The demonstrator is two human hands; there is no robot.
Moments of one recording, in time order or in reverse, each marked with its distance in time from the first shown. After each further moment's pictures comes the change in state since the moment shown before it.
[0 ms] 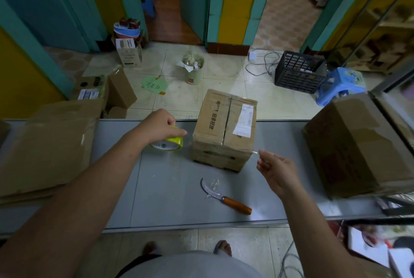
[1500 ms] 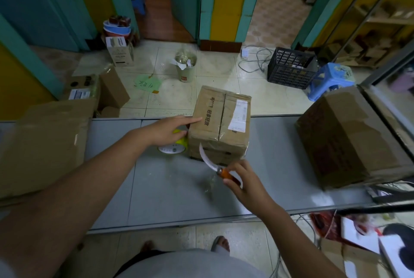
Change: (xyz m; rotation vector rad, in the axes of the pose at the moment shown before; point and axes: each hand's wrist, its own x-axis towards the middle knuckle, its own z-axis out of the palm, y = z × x) left_hand 0.010 0.005 0.024 0.178 -0.276 0.332; right_hand -0.019 0.077 0.002 -1.093 -0.363 -0.644
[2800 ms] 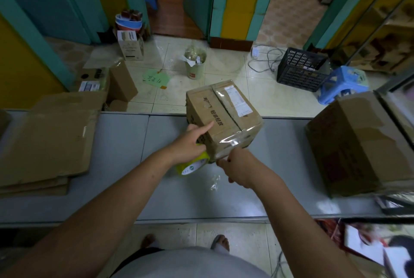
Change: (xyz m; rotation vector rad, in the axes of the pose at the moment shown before) left_hand -0.009 0.043 0.059 -0.455 0.161 -0.218; right_hand 0.066 -0.110 -0.034 -0.218 -0.307 0.433
